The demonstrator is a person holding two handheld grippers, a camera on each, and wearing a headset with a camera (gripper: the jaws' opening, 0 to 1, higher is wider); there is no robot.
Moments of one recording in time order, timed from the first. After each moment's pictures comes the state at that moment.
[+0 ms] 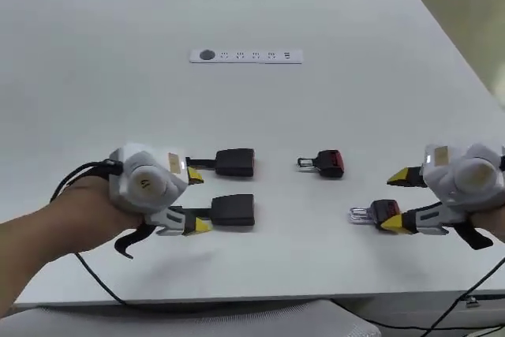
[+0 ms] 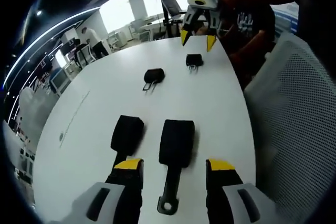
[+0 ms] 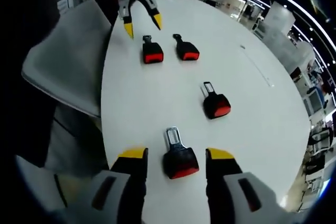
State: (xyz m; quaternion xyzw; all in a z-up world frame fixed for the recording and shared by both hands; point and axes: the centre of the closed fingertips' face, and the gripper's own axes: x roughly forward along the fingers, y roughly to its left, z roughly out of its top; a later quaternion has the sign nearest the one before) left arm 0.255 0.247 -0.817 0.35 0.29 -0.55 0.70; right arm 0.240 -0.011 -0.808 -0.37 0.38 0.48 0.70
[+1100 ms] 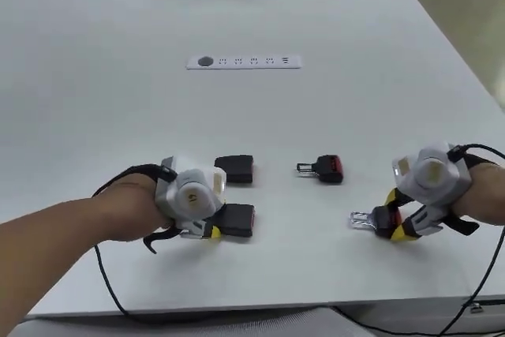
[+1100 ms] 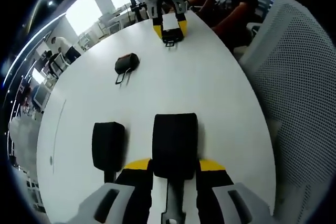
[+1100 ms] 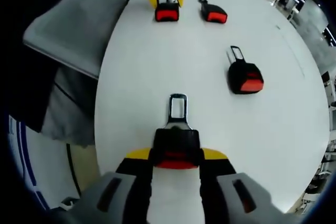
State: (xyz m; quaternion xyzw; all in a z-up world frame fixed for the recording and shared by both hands) left arm 0.262 0.233 -0.858 0.41 0.30 -0.58 0.64; right arm 0.245 -0.039 -0.865 -0.41 0.44 0.54 0.59
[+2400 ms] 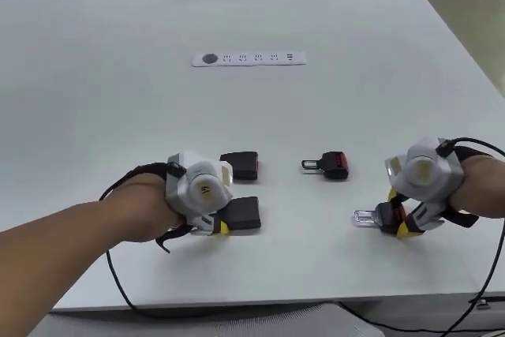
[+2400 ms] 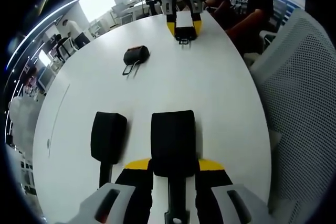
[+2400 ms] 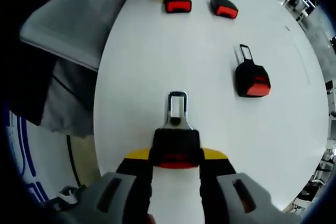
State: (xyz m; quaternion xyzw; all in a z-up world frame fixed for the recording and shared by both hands) left arm 0.263 0.236 -0.856 0.40 0.33 -0.55 0.65; right arm 0.242 -0.035 -0.859 -0.44 0.46 0.54 0.55
